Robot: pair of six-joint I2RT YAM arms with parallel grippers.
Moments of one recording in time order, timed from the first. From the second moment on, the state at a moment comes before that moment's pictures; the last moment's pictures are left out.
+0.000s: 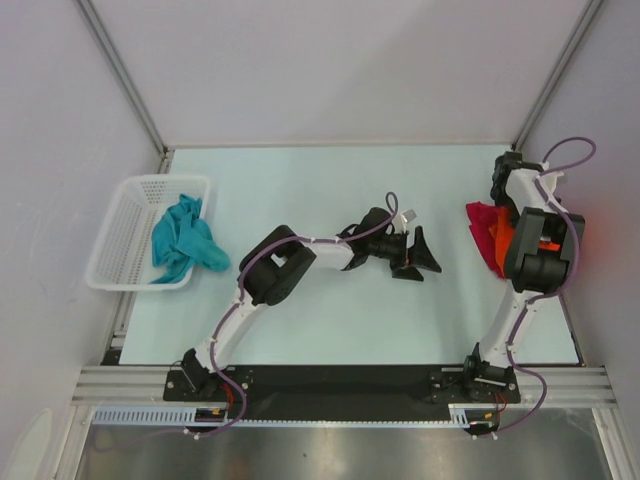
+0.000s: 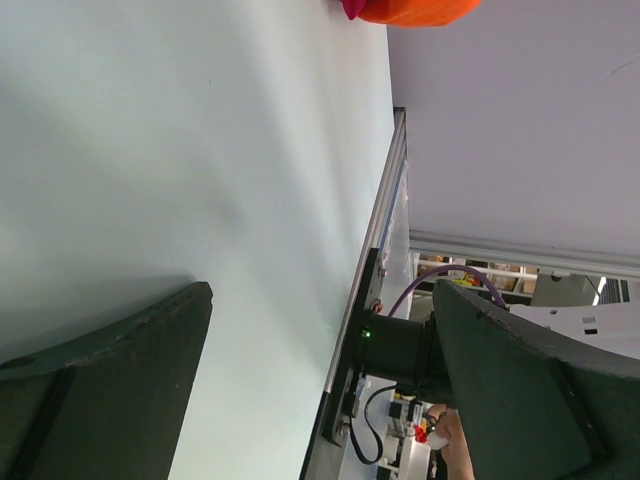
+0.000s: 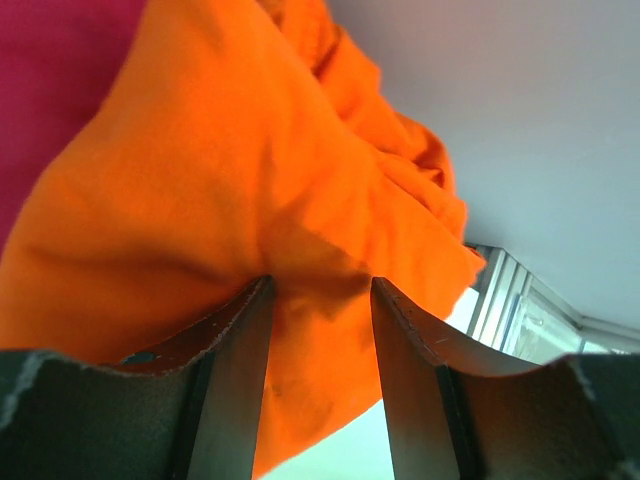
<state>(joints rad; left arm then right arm) -0.86 2.43 1.61 0.42 0.77 -1.10 -0.19 2.01 1.61 -1.02 0.95 0.57</state>
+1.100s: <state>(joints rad) -0.82 2.37 1.48 0.49 0.79 -1.10 -0.10 2.07 1.74 -1.08 1.09 0.63</state>
